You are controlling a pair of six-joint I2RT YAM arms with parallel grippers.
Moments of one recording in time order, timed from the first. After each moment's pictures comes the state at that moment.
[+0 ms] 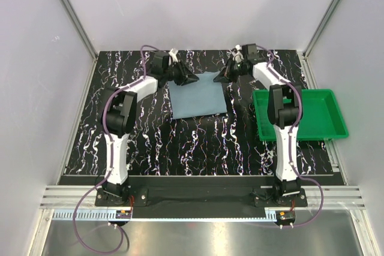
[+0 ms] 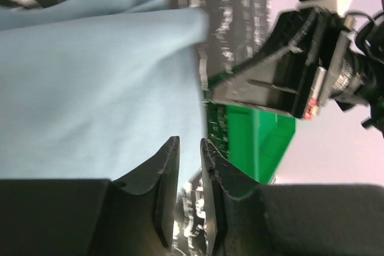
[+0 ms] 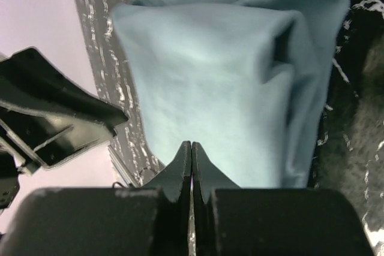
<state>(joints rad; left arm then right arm) -0.31 2.16 1.58 0.06 0.61 -0.86 0.18 2.35 1.95 -0.46 -0.75 0.62</state>
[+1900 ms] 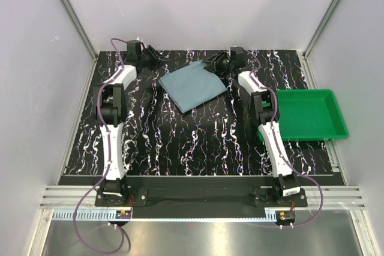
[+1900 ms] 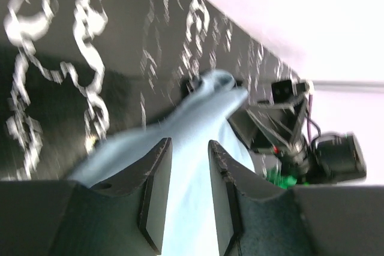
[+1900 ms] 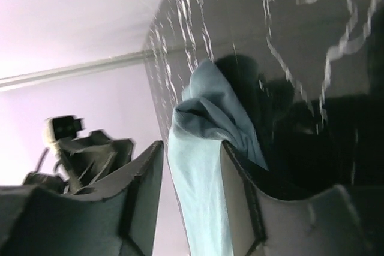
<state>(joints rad) -0.06 2.44 1.97 -0.04 0.49 -0.90 0.23 2.94 2.53 0.06 -0.59 1.30</state>
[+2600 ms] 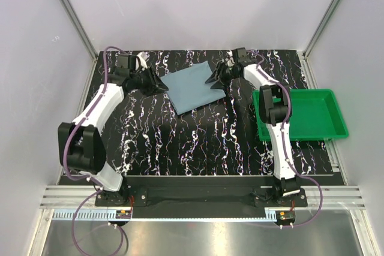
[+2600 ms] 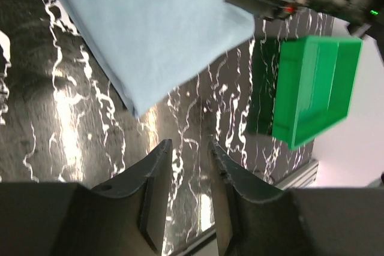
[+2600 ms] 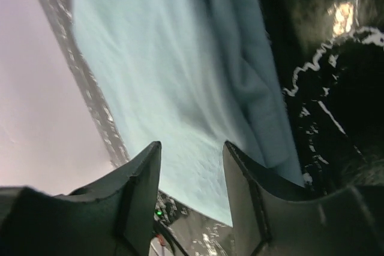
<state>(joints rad) -0.15 1.61 1.31 -0.49 0.50 -0.59 0.23 2.53 2.13 -0.52 -0.68 0.73</state>
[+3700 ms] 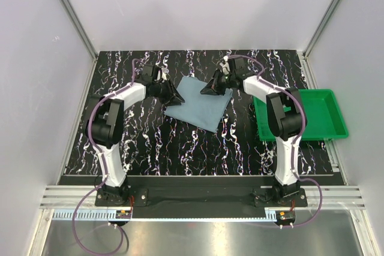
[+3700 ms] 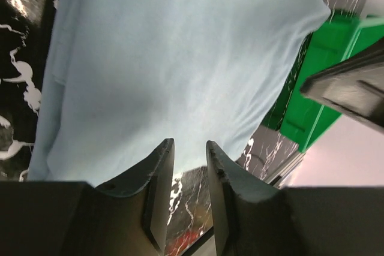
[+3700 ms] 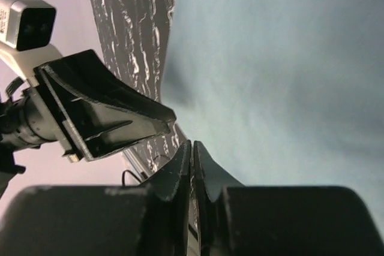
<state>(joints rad) -0.26 1.94 1.31 -0.31 0.58 -0.71 0.34 2.10 1.53 -0.19 -0.67 0.80</state>
